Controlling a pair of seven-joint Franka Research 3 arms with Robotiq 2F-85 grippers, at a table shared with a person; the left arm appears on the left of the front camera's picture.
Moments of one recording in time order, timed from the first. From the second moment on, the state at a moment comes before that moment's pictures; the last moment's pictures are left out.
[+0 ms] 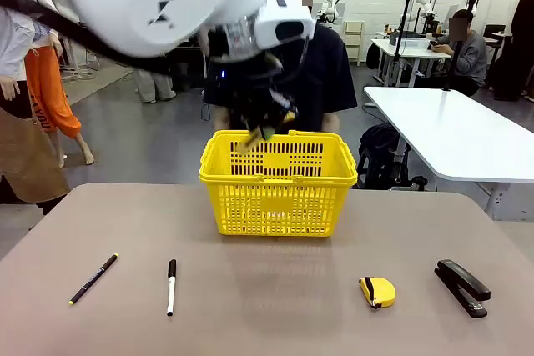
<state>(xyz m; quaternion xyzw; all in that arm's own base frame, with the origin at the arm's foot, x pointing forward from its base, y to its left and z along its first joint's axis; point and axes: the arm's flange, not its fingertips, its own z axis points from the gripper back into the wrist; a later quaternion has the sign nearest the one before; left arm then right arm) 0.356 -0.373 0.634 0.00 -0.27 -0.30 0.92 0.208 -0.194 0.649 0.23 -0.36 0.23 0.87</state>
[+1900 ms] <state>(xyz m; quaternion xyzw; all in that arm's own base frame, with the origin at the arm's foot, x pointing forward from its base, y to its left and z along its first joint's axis) 0.509 -0.365 0.469 0.01 -0.14 -0.34 0.93 0.208 -0.195 0.649 0.23 -0.36 0.23 0.87</state>
